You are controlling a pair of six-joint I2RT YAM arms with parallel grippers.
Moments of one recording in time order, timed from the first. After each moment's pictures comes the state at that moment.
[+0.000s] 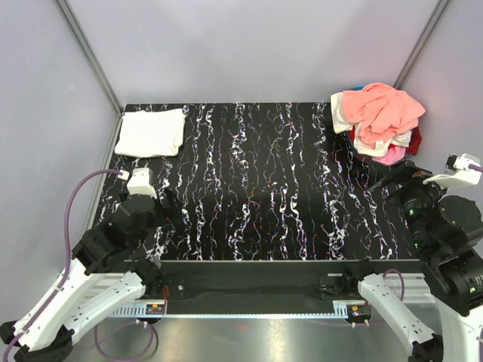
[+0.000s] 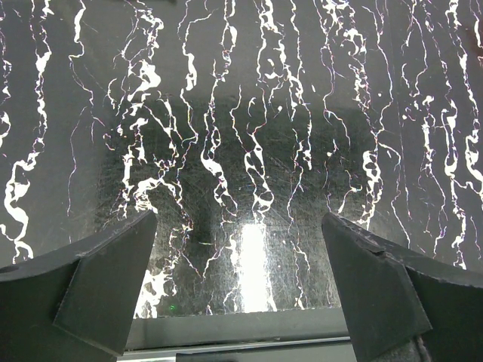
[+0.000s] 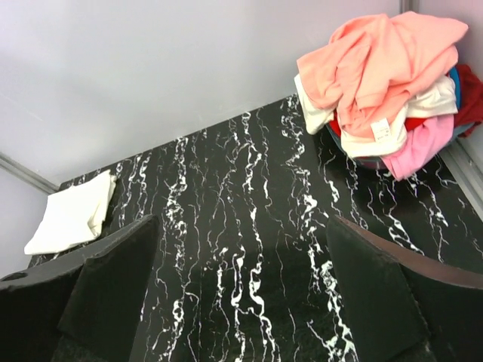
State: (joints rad) left arm -0.71 0.53 0.86 -0.93 -0.50 -0.53; right arm 0.33 0.57 1.35 -0.85 0.38 0.42
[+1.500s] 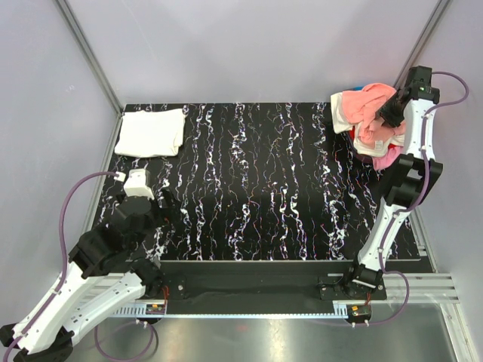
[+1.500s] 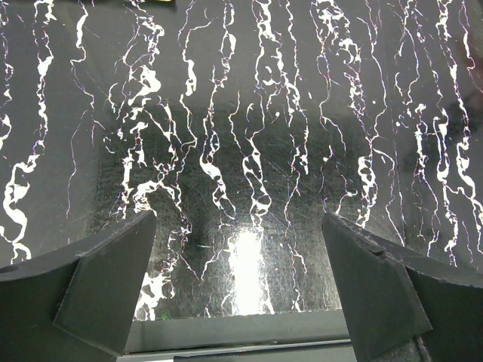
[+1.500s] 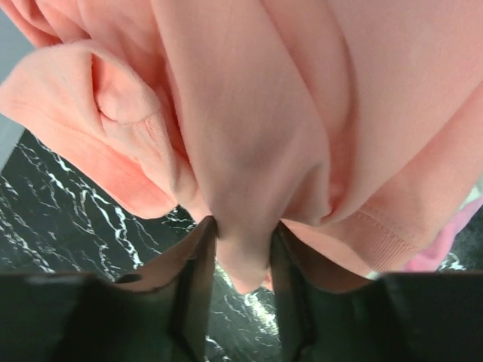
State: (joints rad) left arm -0.71 0.50 0.86 -0.93 -0.51 -0.54; right arm -0.31 2.22 2.32 -1.00 -0.05 0.51
